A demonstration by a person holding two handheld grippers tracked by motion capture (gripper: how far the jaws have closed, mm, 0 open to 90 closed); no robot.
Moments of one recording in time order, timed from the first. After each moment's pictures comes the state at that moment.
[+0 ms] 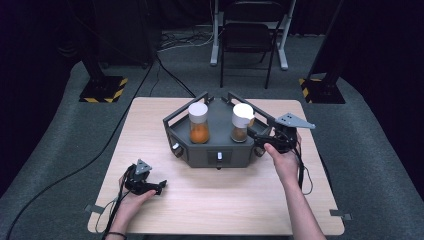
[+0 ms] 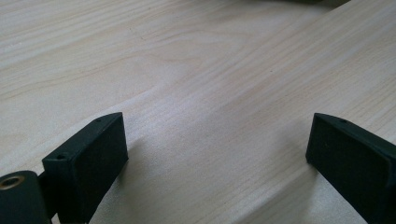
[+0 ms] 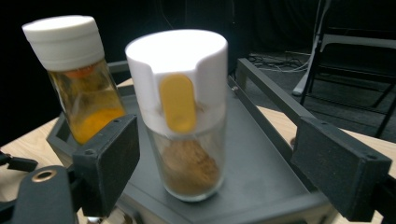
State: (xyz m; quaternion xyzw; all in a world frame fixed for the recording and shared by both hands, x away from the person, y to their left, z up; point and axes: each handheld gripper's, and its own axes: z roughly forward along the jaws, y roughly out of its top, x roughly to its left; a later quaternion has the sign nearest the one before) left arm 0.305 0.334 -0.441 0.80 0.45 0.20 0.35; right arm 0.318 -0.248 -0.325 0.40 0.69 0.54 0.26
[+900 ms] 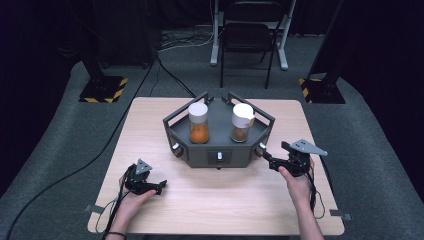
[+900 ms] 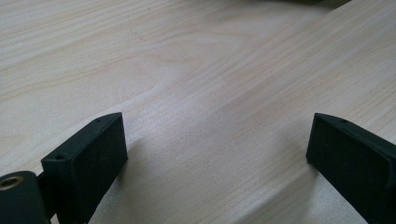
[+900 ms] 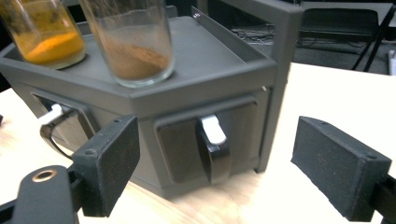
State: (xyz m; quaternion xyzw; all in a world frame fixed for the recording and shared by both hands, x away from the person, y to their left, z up) left arm 0.306 0.334 -0.441 0.80 0.45 0.20 0.35; right arm 0.285 -0.289 -0.387 0.45 0.69 0.51 0.26
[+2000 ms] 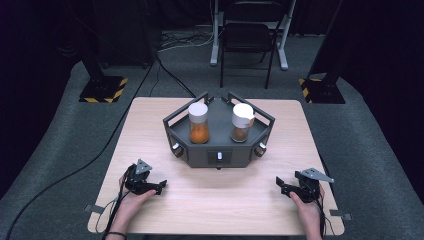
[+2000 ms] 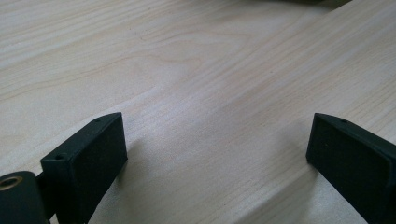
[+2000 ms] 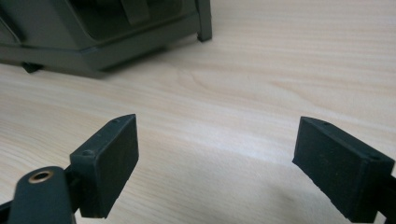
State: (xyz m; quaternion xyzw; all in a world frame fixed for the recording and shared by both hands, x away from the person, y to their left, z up) left arm 0.306 0.334 -0.441 0.80 0.45 0.20 0.35; right arm 0.255 -0.320 -0.452 0.53 0.69 0.43 0.24
